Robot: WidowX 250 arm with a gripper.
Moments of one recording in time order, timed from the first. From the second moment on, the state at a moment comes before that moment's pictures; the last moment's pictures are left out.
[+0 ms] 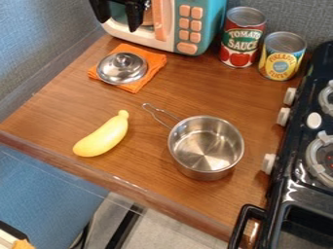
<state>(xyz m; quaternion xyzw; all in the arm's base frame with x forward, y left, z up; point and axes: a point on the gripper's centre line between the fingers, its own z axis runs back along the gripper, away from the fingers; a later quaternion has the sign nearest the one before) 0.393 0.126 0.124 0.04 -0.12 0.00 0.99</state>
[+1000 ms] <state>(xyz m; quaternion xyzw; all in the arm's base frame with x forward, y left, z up) 0.305 -0.034 0.102 0.03 -0.11 -0.20 0.97</state>
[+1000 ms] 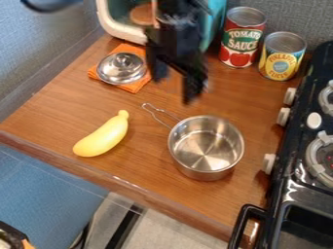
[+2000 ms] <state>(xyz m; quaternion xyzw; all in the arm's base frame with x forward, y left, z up) 0.263 -0.101 0.035 0.03 -0.04 -0.33 0.94</state>
